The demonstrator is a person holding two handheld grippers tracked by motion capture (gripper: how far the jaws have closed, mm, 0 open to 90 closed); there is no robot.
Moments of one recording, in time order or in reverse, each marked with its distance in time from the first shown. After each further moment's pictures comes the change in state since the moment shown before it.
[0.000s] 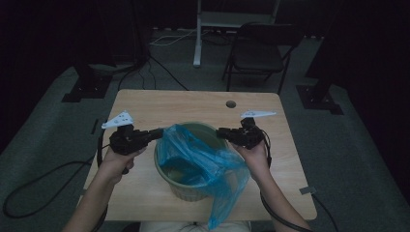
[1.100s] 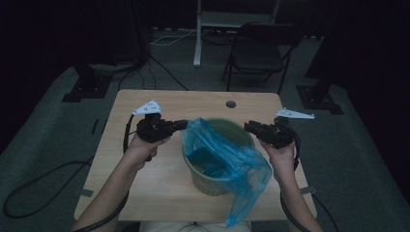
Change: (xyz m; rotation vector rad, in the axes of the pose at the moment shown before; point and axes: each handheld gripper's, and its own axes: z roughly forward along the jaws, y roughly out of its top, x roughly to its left) left arm -0.017 0.036 0.060 0.017 -0.071 0.053; right arm -0.019 -0.003 -0.079 -0.174 -0.097 0.028
